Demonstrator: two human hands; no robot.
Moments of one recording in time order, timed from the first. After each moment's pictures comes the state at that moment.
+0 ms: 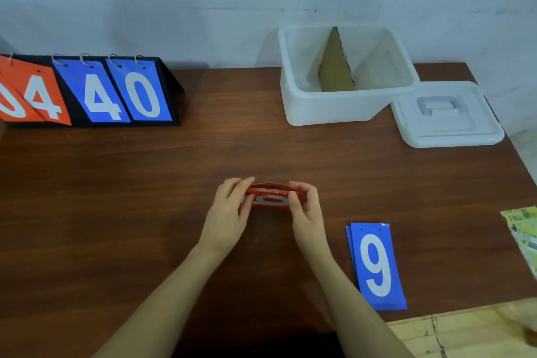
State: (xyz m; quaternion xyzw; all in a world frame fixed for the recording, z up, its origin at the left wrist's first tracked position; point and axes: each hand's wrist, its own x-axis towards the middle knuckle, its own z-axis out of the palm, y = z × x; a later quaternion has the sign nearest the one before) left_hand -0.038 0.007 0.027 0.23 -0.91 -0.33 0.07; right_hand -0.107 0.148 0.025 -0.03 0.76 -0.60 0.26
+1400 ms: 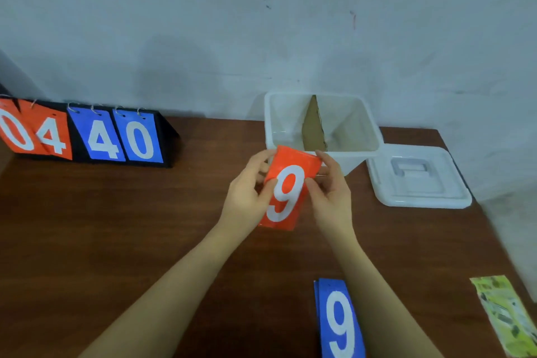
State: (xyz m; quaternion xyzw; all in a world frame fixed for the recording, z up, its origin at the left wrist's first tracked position) left_hand -0.143 0.034 0.129 0.16 -0.79 -0.55 0.20; right_hand -0.229 0.164 0.123 -0.16 0.78 -0.59 0.14
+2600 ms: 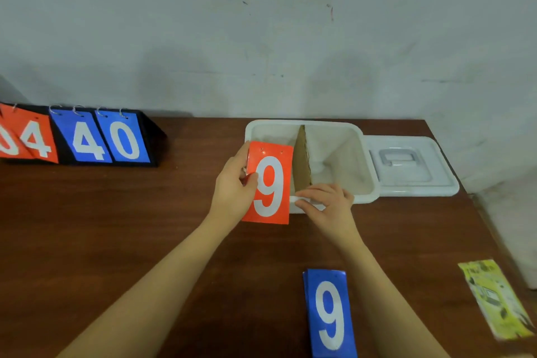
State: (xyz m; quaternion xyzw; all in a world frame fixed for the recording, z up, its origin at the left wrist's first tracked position) left_hand -0.159 0.040 0.110 0.27 -0.79 -0.52 0.16; right_hand -0.242 0.219 0.088 -0.31 0.89 -0.33 0.04
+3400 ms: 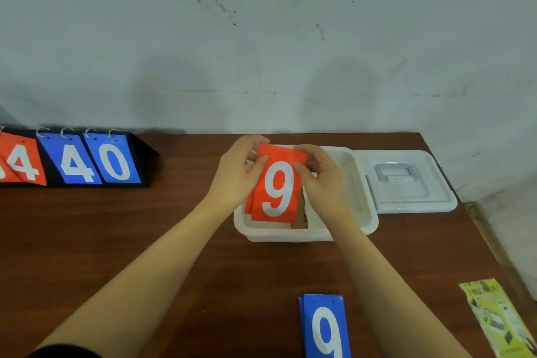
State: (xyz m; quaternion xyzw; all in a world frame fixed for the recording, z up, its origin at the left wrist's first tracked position) left_hand -0.211 0.021 0.156 0.18 -0.84 -0.48 0.18; right_hand -0.286 0.168 0.147 -0.22 0.80 -0.55 0.08
